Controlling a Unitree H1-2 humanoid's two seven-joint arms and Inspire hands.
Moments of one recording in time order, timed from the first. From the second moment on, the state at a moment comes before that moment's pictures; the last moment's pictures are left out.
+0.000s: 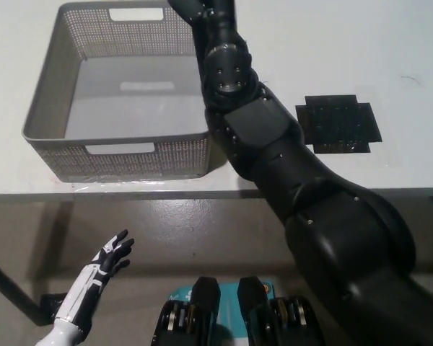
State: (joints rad) left_arm 0.03 0.21 -0.02 -0.01 -0.01 -0.08 -0.17; right_arm -1.42 0.20 -0.03 1.32 -0.05 -0.23 -0.46
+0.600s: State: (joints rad) left_arm 0.02 0.23 -0.04 -0.02 -0.01 -0.06 -0.19; right_arm -1.44 0.24 -0.02 1.29 -0.05 -0.23 -0.48
